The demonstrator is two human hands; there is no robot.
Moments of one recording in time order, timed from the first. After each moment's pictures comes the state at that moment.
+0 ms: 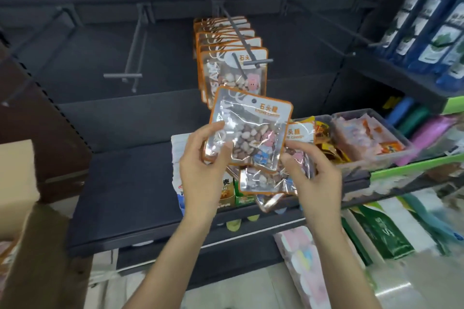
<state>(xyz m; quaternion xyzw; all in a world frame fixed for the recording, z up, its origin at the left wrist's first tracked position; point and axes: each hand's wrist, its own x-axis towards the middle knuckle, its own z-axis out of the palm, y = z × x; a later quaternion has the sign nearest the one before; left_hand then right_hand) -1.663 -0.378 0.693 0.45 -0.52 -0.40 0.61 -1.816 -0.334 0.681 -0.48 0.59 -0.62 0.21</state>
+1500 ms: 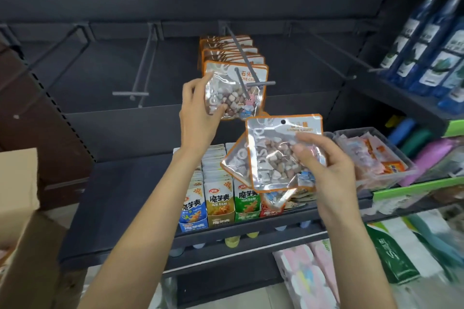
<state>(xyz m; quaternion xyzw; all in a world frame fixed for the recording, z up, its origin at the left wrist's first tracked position) -1.660 -0.511 0.709 0.48 -0.69 -0.11 0.53 -1.845 -0.363 0.703 -0.43 0.55 -0.65 0.31</state>
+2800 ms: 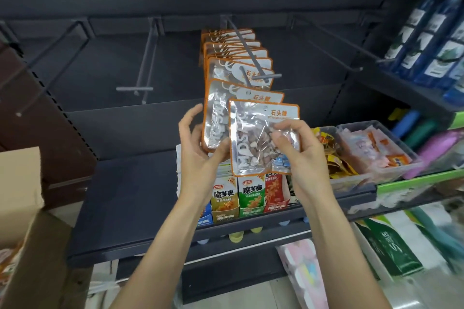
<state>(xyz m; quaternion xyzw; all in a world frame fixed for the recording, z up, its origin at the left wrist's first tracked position) -1.650 -0.418 0.693 0.31 -0.52 -0.50 0.62 -1.812 -0.388 0.703 -0.48 0.50 -0.63 0.34</state>
